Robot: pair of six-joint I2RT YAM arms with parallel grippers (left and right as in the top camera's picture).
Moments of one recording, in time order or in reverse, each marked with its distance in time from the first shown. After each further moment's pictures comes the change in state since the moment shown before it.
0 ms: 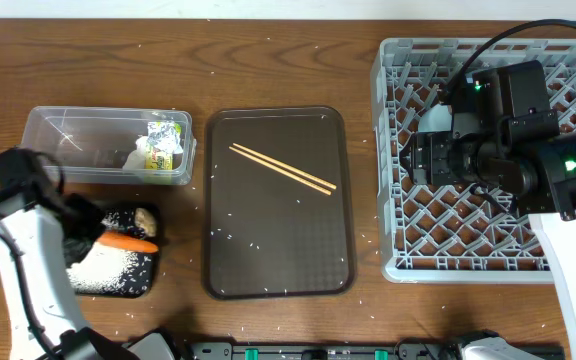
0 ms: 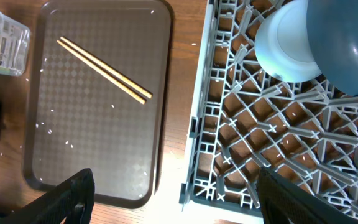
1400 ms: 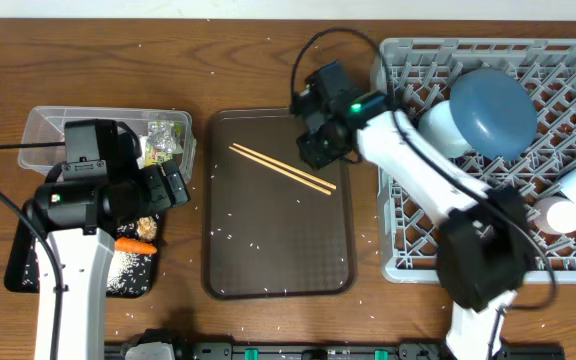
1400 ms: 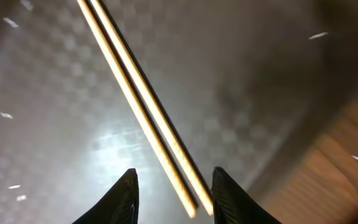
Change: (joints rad) left arm -0.480 -0.168 0.077 0.014 0.123 0.222; right arm 0.284 0.653 -0.044 0.523 -0.064 -0.229
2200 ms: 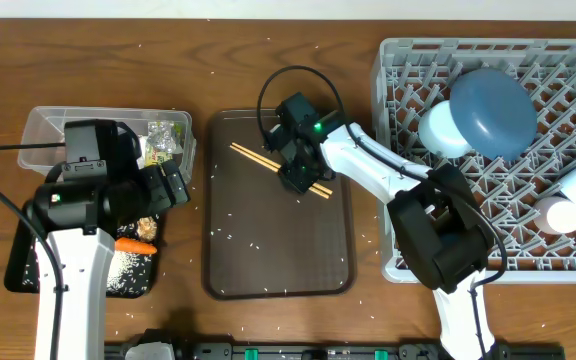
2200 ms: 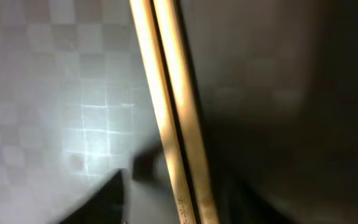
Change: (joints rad) left arm 0.000 0.000 0.000 -0.002 0.000 -0.007; right arm 0.087 0.169 -0.002 0.051 0.008 -0.166
